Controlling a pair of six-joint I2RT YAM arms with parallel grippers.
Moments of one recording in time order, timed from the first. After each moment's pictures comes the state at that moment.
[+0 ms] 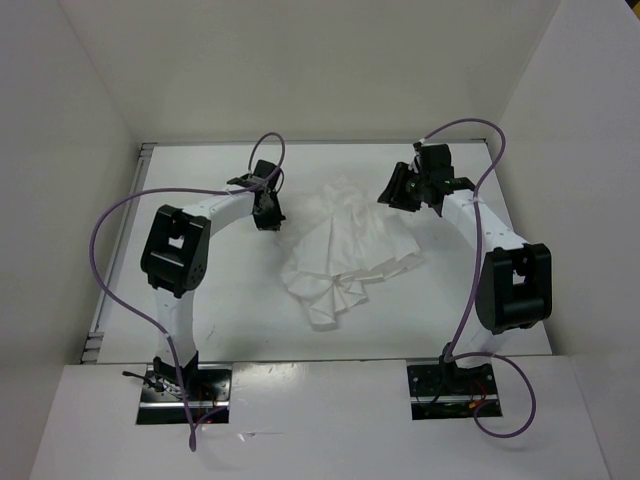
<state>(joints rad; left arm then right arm) -0.35 2.04 1.49 -0.53 -0.07 -0.64 0.15 1.63 1.26 -0.39 -0.27 0.47</state>
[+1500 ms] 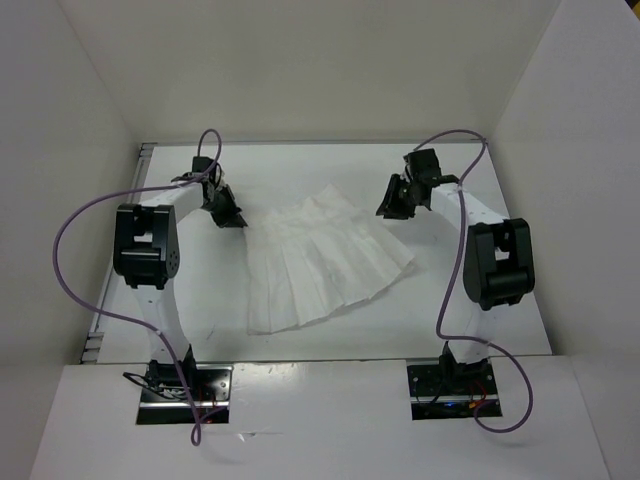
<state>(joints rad) -0.01 2.04 1.42 -0.51 0.30 -0.54 0.15 1.80 1.31 -0.43 -0.27 0.45</state>
